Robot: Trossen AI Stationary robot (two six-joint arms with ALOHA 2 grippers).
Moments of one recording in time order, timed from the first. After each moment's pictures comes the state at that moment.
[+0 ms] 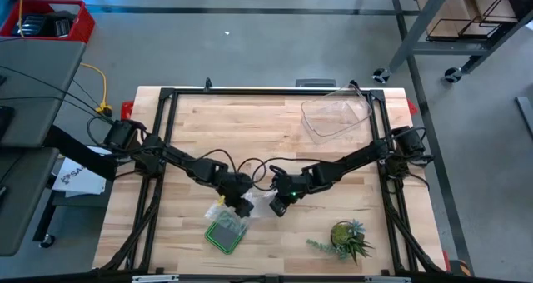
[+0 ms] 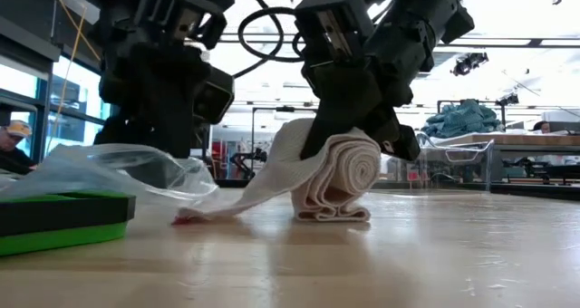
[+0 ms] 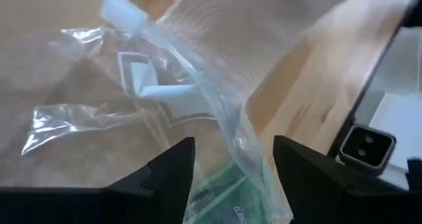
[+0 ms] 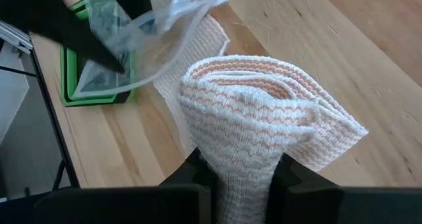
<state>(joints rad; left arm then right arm) -0.25 1.70 0.83 -0.08 0.31 -1.11 0.25 1.88 1.10 -0.12 -0.06 0.99</state>
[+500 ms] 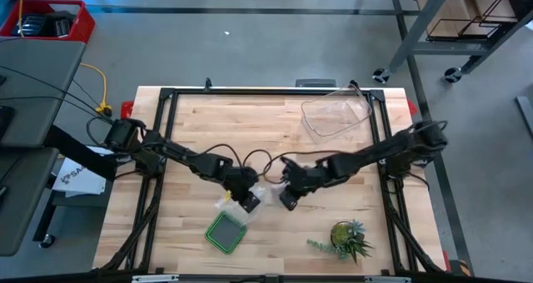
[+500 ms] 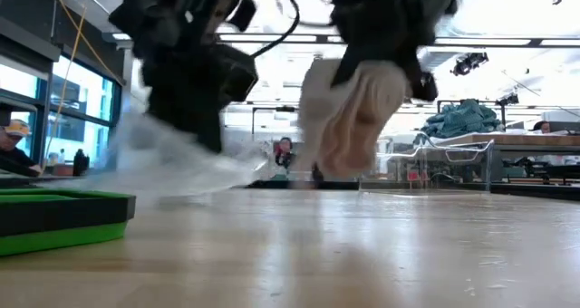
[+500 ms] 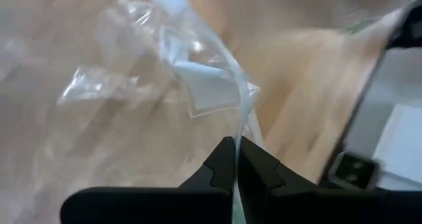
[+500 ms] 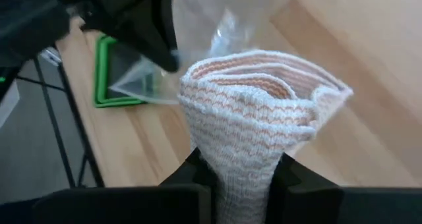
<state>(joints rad) -0.21 1.70 0.93 -0.17 0.25 -1.04 0.27 1.67 1.10 -0.31 0.02 0.96</state>
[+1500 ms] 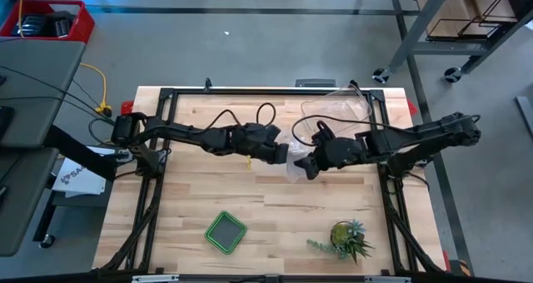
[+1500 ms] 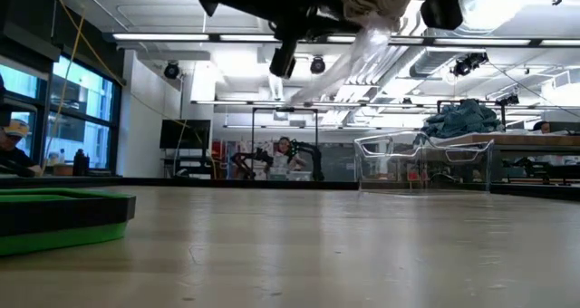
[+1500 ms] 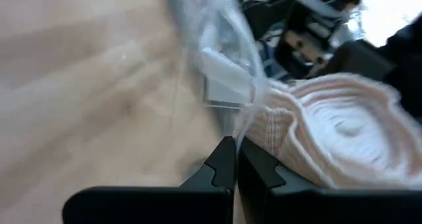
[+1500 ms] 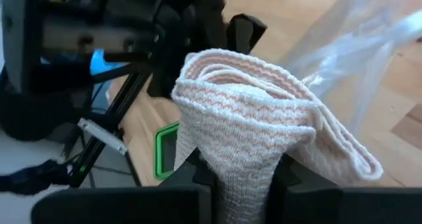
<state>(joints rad) 0.00 1.72 1.20 0.18 0.09 -1.22 0.21 1.26 1.10 -0.49 0.25 1.06</state>
